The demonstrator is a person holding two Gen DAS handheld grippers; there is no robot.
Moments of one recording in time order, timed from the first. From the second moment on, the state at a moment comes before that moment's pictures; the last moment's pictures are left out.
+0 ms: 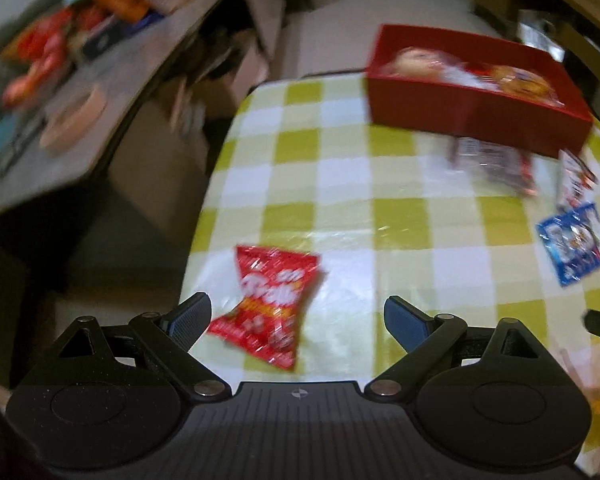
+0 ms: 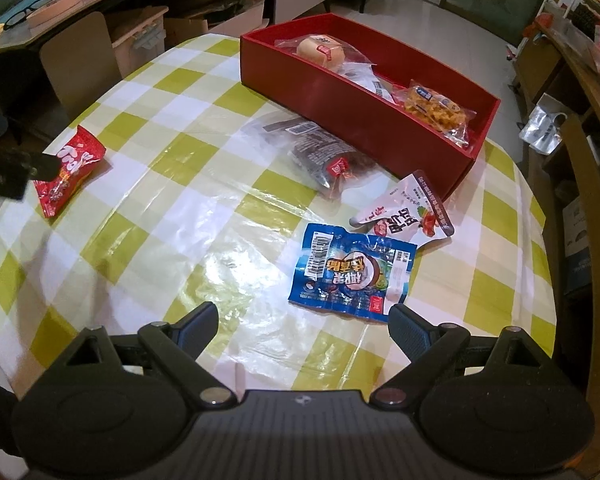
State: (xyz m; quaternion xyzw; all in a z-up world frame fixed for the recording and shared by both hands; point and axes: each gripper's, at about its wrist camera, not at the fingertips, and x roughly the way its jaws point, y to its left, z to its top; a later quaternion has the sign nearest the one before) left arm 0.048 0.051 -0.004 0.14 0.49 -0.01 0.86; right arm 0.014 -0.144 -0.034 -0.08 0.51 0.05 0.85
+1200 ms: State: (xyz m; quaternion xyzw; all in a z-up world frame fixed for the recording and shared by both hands) left arm 0.072 0.018 -0.067 0.10 0.59 -0.11 0.80; right arm 0.092 -0.243 -0.079 0.13 0.51 -0.01 0.85
